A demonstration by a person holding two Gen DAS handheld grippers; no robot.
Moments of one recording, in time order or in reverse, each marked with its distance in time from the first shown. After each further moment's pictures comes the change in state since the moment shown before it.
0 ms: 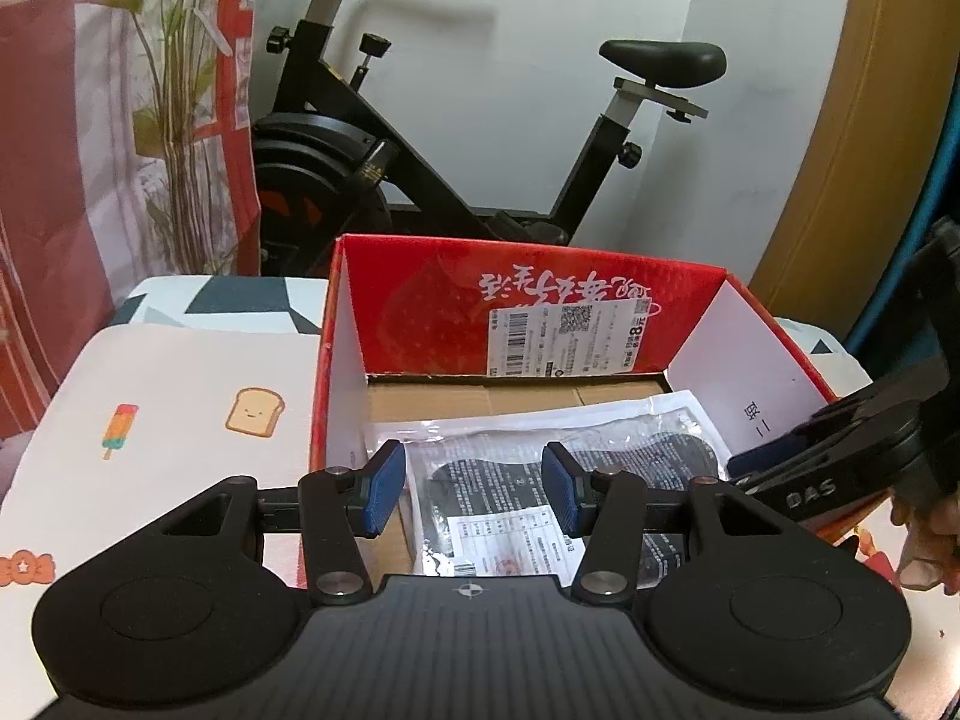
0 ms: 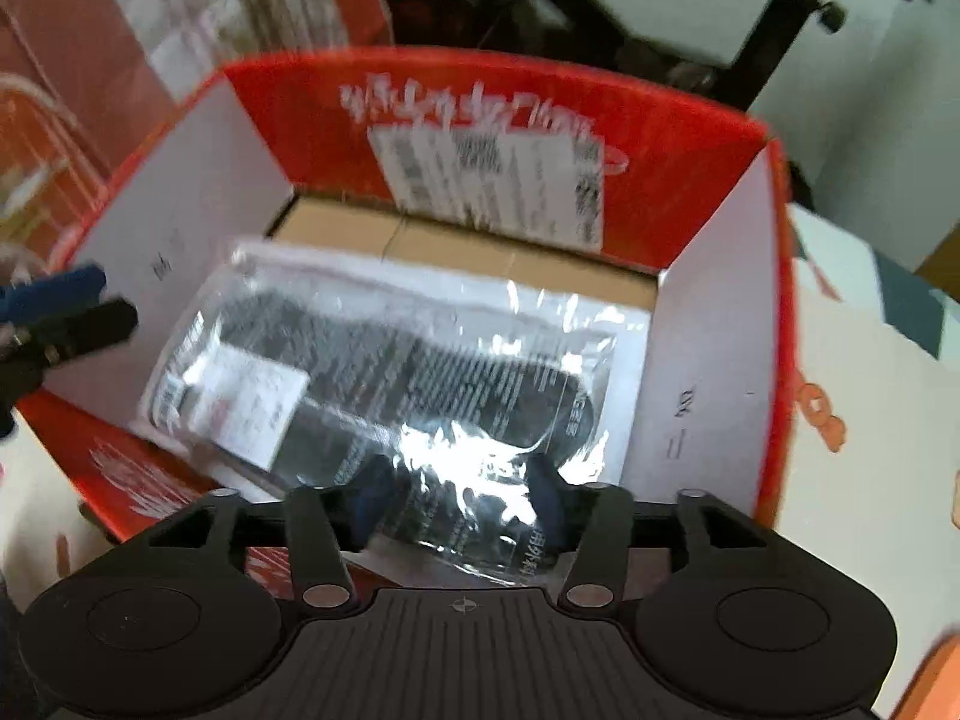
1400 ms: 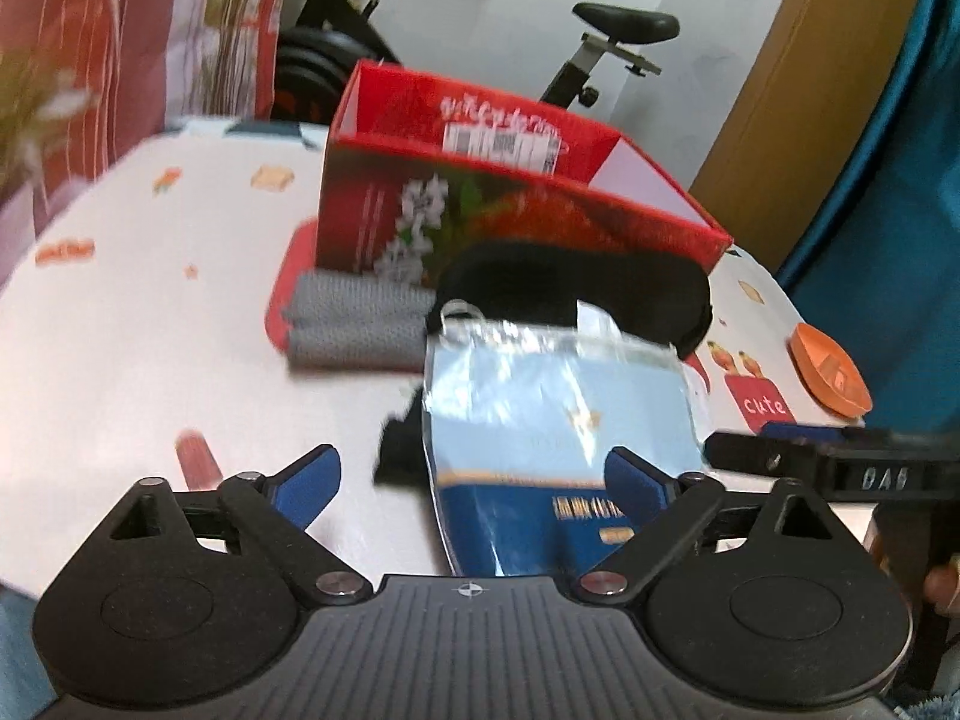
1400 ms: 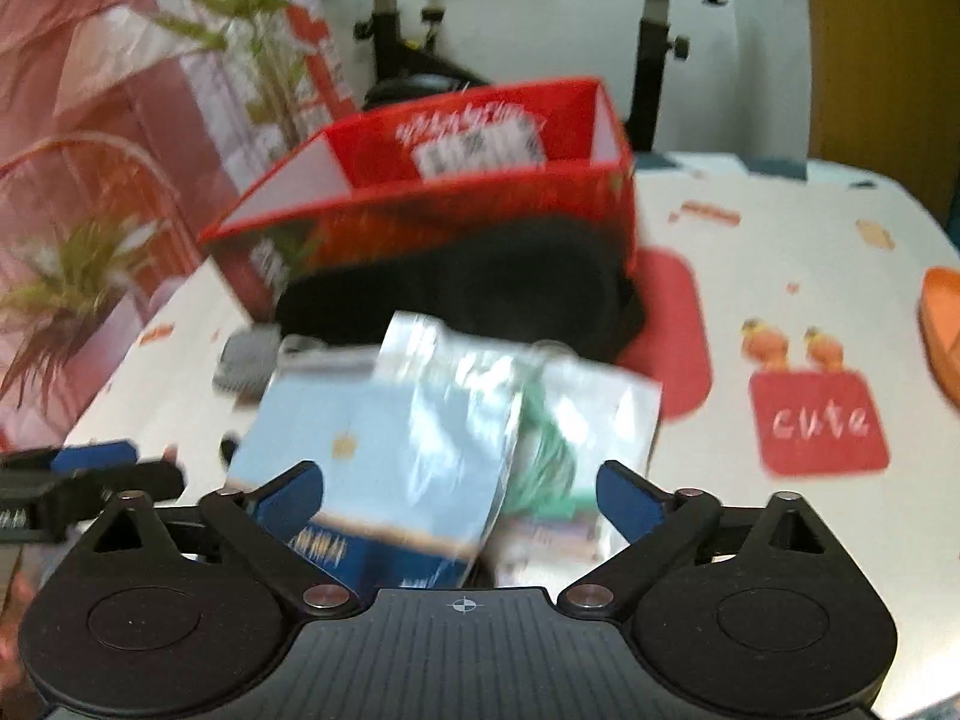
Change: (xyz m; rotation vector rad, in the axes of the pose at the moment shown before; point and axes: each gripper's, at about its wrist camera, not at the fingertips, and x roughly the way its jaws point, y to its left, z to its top) left arm -0.120 -0.025 -0.162 -0.111 0.066 -0.087; right arm -0.090 0.060 -0.252 0.194 -0.359 0.026
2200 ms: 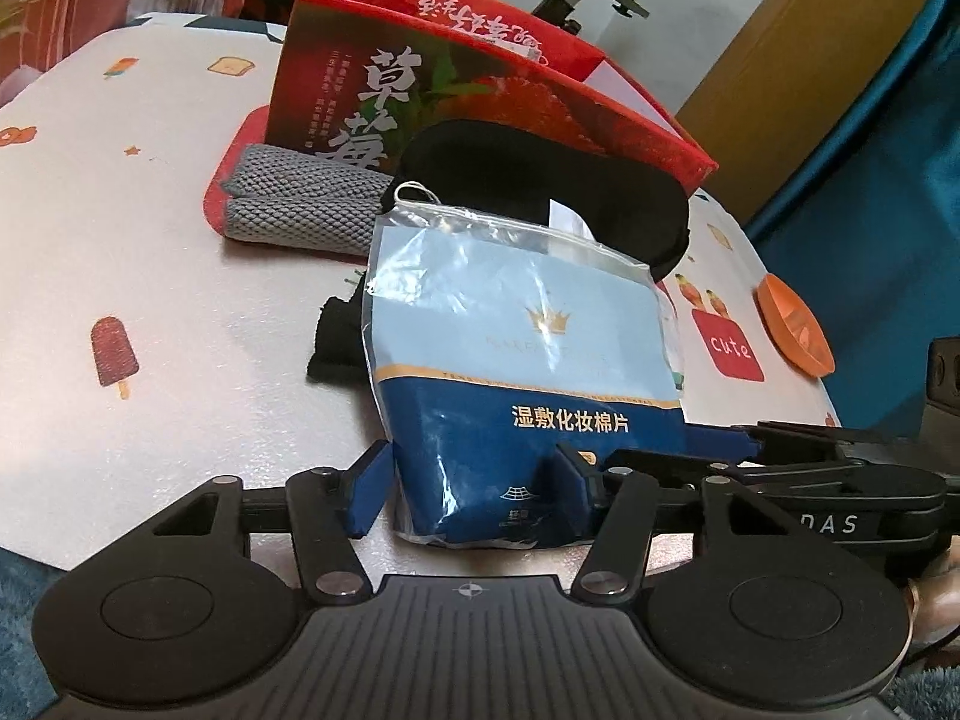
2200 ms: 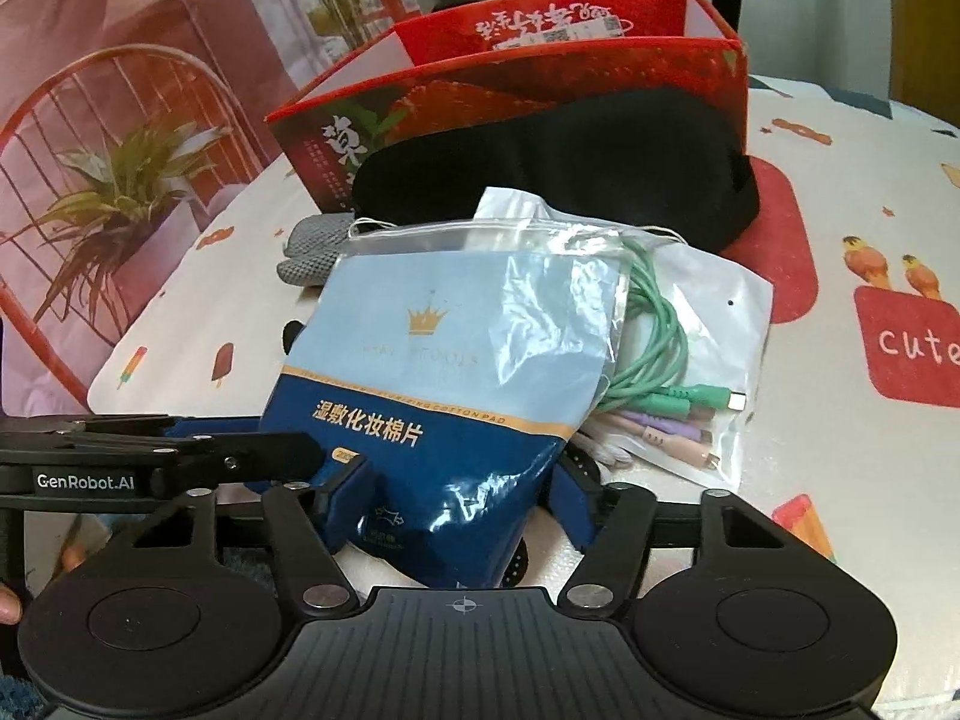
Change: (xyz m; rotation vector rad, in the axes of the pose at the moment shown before) left arm 0.032 0.002 -0.022 -0.070 0.142 -0.124; right arm 0.024 0.020 -0.023 -0.041 0.144 0.118
